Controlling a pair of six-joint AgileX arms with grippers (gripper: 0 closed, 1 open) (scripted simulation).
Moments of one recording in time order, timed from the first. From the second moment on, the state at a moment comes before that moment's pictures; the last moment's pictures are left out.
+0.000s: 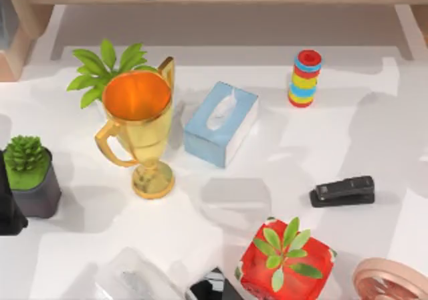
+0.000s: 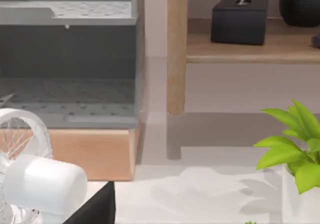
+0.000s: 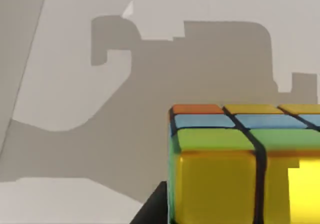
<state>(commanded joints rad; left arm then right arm) 0.00 0.00 0.00 0.00 0.00 0.00 -0.40 2.55 2.44 -1.31 -0.15 -0.70</state>
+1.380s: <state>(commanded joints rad) 0.00 0.00 0.00 0.00 0.00 0.00 -0.21 2.01 1.91 -0.99 -0.14 -0.58</state>
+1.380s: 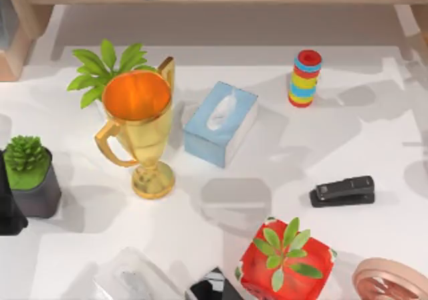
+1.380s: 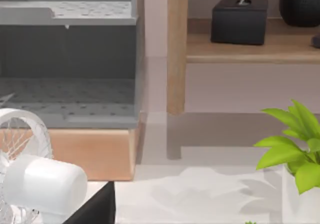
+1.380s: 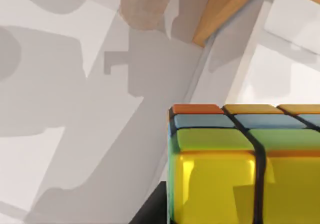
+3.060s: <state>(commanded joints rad) 0.00 0.00 0.00 0.00 0.00 0.00 0.30 2.08 0.81 1.50 0.33 -0.06</state>
